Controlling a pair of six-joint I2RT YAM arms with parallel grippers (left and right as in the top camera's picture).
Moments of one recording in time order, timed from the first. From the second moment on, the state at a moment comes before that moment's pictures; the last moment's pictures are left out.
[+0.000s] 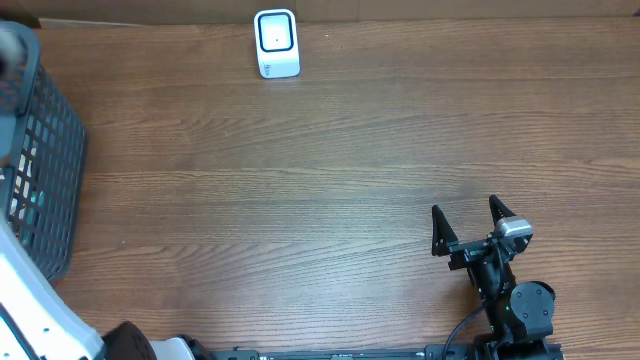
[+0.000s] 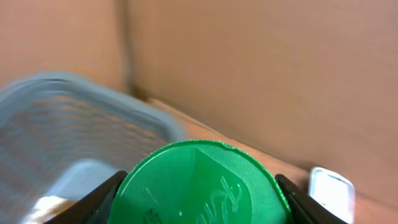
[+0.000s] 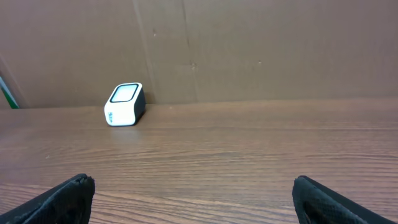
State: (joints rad) left arm 0.55 1.54 2.00 -0.87 0.25 -0.11; right arm 0.14 0.01 0.02 -0.03 -0.07 0.13
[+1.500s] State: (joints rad) left arm -0.69 2.28 2.00 -0.95 -0.04 -0.35; right arm 0.14 0.01 0.02 -0.03 -0.07 0.13
